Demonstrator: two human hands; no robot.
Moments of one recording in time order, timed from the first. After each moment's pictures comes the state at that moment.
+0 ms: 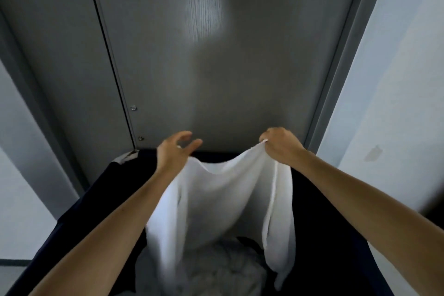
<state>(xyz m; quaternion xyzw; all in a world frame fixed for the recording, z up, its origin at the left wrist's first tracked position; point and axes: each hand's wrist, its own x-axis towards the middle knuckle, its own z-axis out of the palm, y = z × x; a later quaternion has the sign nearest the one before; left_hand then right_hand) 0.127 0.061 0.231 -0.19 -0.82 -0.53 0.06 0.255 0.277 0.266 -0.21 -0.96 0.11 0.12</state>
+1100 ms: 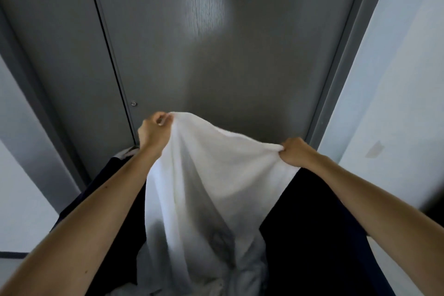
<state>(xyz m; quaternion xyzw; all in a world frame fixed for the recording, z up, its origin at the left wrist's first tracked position) 0.095 0.048 0.261 -0.10 -0.83 -0.54 0.10 0.274 0.299 0.252 -0.33 -0.92 0.20 0.03</state>
